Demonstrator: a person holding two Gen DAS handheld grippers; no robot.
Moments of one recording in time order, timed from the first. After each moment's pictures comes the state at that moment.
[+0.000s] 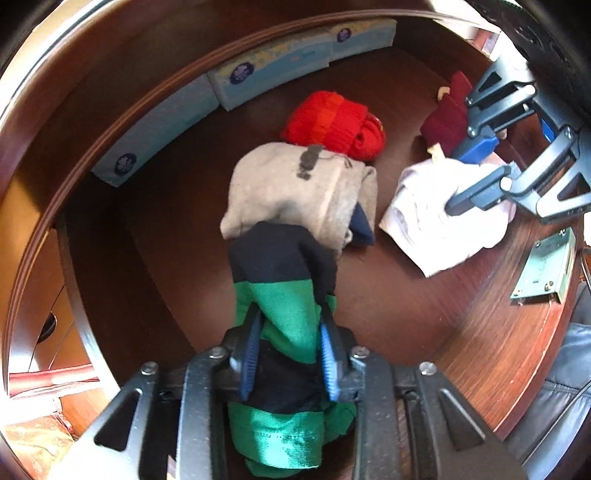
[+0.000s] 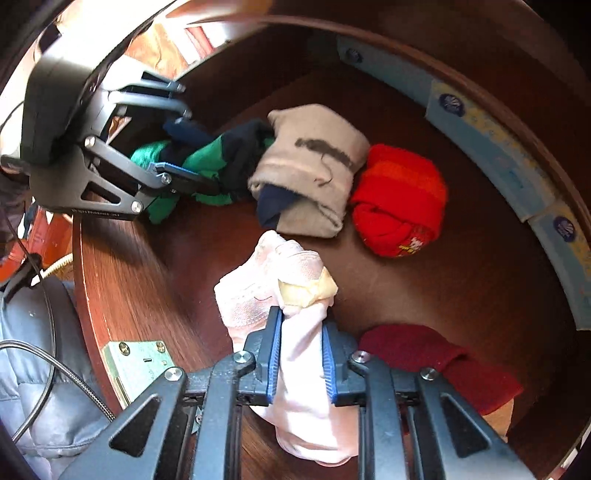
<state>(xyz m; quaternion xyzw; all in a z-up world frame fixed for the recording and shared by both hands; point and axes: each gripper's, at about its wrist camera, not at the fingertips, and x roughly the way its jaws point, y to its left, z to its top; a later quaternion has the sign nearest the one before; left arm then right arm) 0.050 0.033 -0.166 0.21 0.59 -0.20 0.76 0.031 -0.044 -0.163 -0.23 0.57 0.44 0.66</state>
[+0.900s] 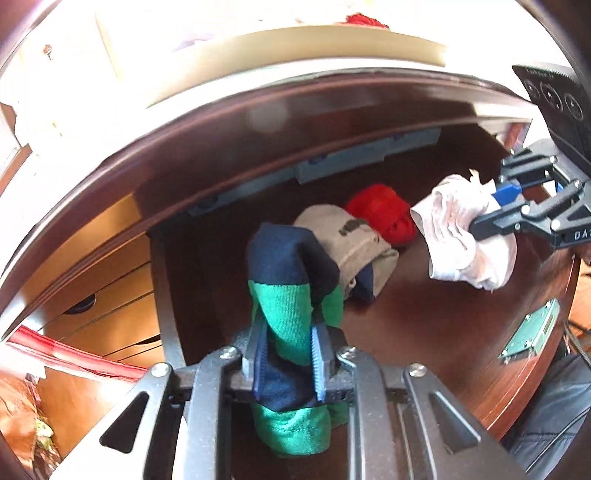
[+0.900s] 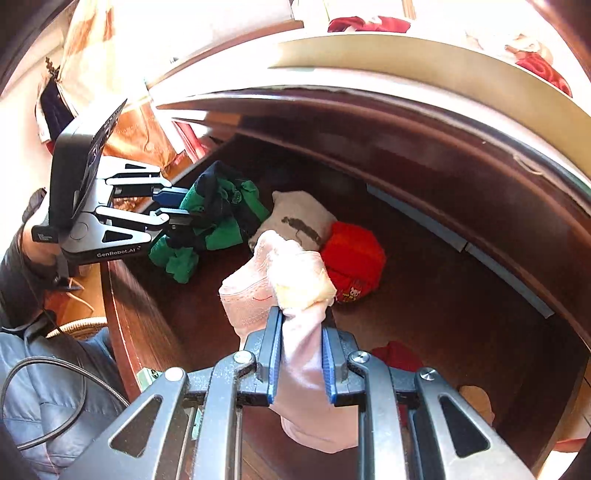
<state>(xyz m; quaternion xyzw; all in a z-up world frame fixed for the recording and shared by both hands) -0.015 0.074 -0.125 0.12 0.46 -0.12 0.87 0.016 -0.106 -0.115 -0.13 0.47 0.43 0.76</state>
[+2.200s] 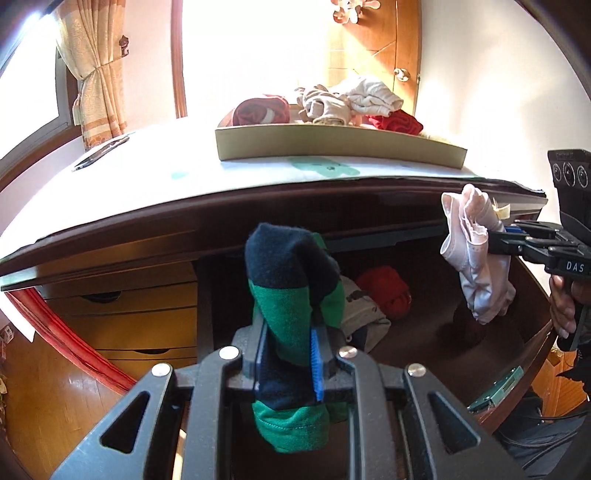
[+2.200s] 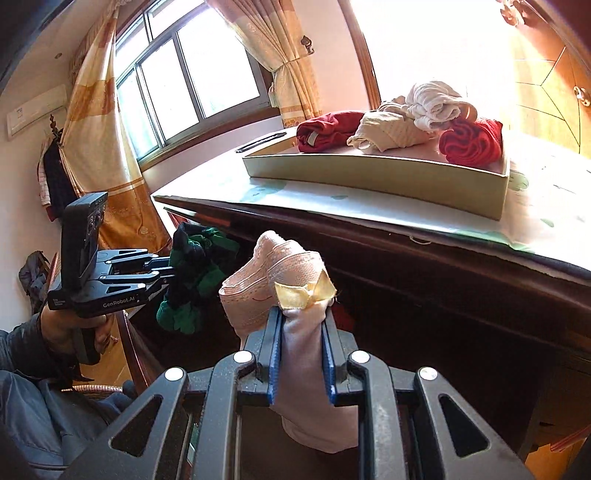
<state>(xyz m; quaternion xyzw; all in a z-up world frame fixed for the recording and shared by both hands) -0.058 0.108 -0.079 0.01 0.35 -0.08 0.93 0.003 -0.177 -0.067 -0.03 0.34 0.40 0.85</state>
